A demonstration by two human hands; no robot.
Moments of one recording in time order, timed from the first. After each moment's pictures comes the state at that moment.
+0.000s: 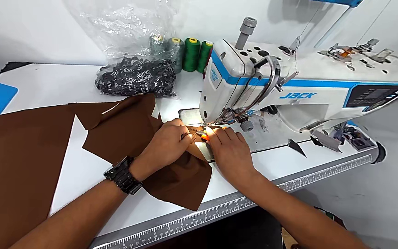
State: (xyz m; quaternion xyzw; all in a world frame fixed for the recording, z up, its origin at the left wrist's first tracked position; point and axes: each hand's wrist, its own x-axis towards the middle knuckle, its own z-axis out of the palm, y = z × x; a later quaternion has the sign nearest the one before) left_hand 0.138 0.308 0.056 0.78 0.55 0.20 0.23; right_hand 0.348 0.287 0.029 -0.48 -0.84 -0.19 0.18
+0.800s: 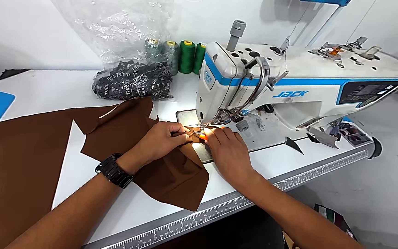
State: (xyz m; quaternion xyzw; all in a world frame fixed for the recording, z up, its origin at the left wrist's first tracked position) left_hand 0.120 0.317 0.059 0.71 0.50 0.28 0.39; right_hand 0.348 0.286 0.030 -0.48 -0.83 -0.18 0.20
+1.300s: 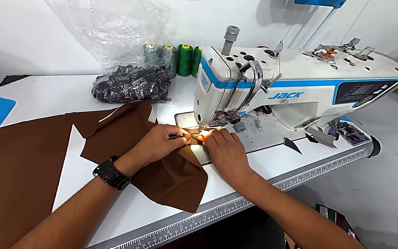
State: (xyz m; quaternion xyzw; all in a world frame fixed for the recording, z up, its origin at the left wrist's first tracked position) left_hand 0.118 0.318 0.061 0.73 0.49 0.27 0.38; right_hand 0.349 0.289 0.030 -0.47 -0.84 -0.18 0.21
